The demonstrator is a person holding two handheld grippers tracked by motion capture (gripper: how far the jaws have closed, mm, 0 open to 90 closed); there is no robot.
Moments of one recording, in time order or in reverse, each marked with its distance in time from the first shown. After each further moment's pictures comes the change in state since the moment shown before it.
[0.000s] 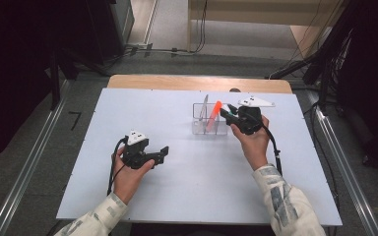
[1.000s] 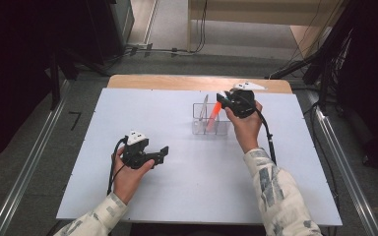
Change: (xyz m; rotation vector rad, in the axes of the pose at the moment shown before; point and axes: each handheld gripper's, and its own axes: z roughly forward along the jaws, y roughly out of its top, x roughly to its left) left arm 0.001 0.000 0.000 0.002 -0.002 -0.001; right arm -0.012 0.030 0.037 -0.016 -0.043 0.056
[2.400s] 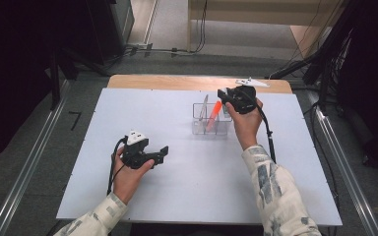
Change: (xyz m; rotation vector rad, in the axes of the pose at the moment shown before) left arm 0.000 0.000 0.000 -0.003 0.000 -0.001; right arm -0.006 0.006 0.005 -0.019 -0.004 0.077
